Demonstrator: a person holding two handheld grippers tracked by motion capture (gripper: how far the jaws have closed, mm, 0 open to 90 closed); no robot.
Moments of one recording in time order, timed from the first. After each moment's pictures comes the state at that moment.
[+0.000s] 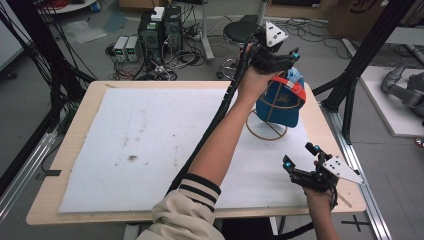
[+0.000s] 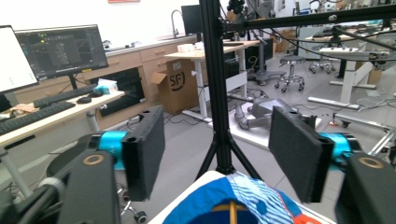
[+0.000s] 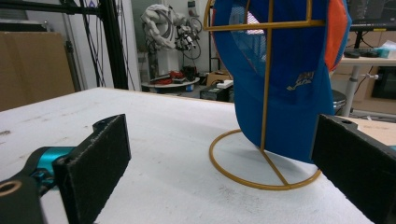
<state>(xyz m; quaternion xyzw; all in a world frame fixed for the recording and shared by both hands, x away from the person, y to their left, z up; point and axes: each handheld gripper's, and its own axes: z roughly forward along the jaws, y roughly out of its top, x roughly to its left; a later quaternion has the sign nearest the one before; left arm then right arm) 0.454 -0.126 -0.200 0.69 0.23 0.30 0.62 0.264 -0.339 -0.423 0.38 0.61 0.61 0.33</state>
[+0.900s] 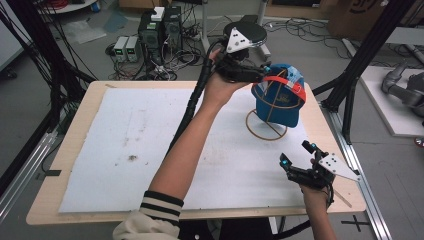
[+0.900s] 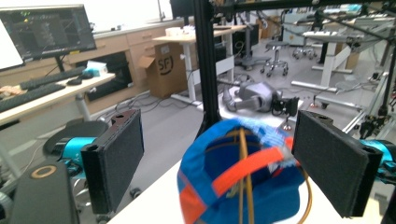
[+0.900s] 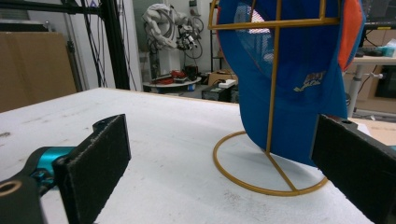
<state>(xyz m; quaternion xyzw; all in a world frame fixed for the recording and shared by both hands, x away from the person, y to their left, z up) 0.430 -0.042 -0.208 0.71 0.23 0.27 0.61 0.272 -0.332 -0.424 0.37 0.61 0.61 0.33</state>
